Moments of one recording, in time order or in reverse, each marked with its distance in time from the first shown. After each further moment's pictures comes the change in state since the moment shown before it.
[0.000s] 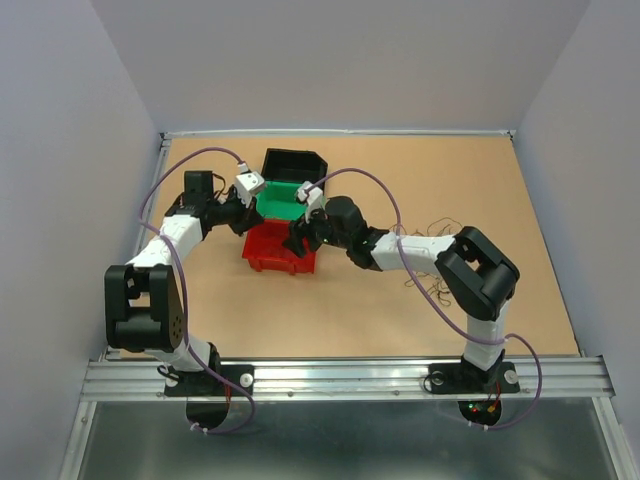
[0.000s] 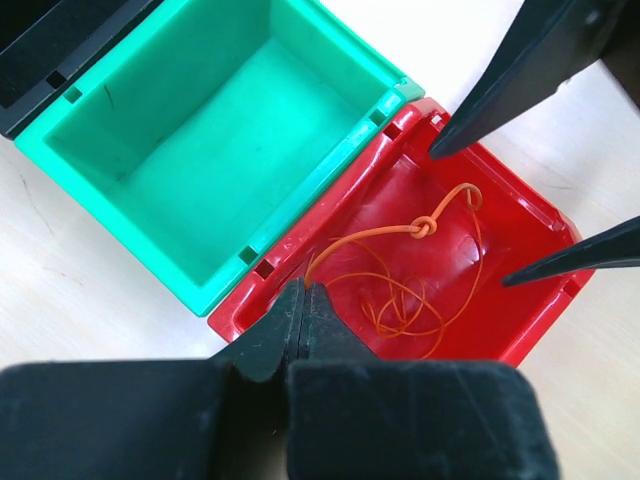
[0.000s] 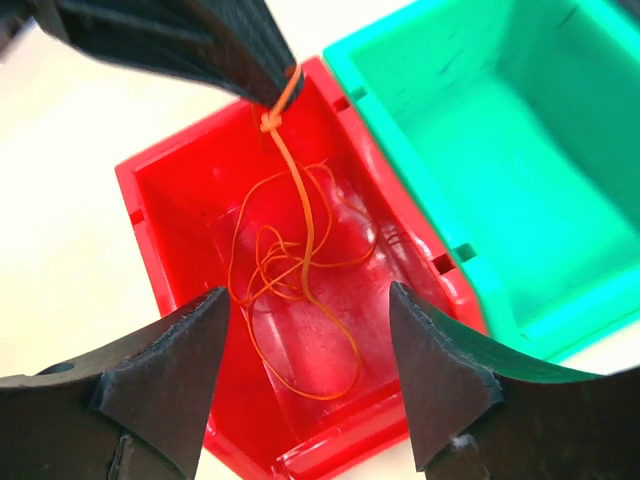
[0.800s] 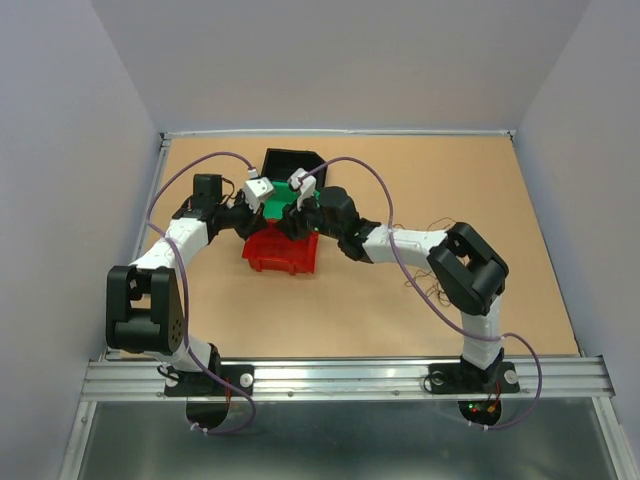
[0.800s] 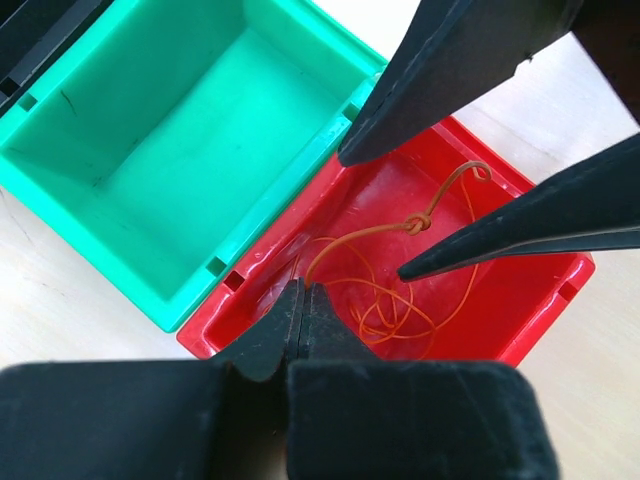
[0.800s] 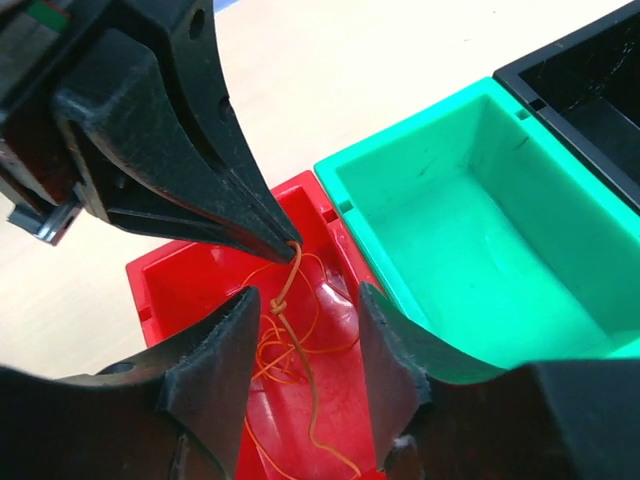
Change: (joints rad) left arm -0.055 -0.012 -0.033 0.015 -0.059 0.019; right arm 0.000 0.039 0.113 0.049 0.029 0.001
